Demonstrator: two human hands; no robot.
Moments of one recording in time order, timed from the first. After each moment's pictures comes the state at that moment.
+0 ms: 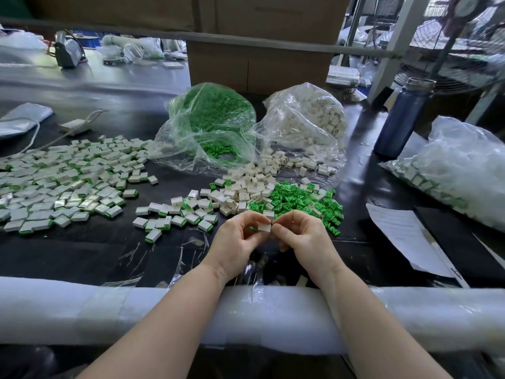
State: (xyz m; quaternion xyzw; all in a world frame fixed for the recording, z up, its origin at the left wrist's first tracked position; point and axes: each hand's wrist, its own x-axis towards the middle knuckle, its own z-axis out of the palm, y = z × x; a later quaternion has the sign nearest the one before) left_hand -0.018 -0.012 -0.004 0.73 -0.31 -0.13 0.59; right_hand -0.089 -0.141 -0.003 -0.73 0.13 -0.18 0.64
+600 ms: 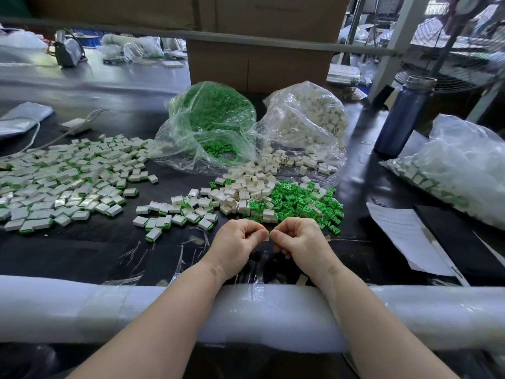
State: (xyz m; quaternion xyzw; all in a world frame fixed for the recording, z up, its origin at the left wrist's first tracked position) left_hand -0.015 -0.010 -0.005 0.79 -0.31 -0.14 0.51; right_hand -0.089 -0.138 -0.002 -0.80 0.16 -0.13 0.57
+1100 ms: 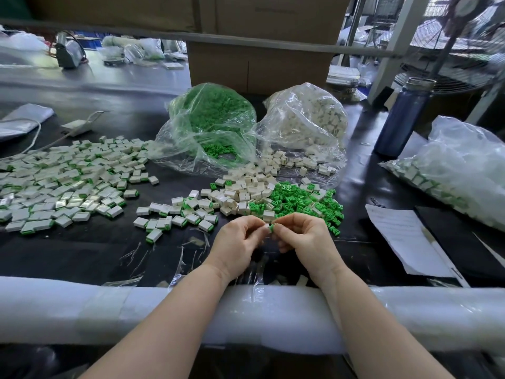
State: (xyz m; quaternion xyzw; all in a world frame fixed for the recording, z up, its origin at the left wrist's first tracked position) left_hand -0.016 -0.014 -0.007 0.78 -0.30 -0.12 0.54; right_hand -0.090 -0.140 -0.002 -0.72 0.15 -0.18 0.65
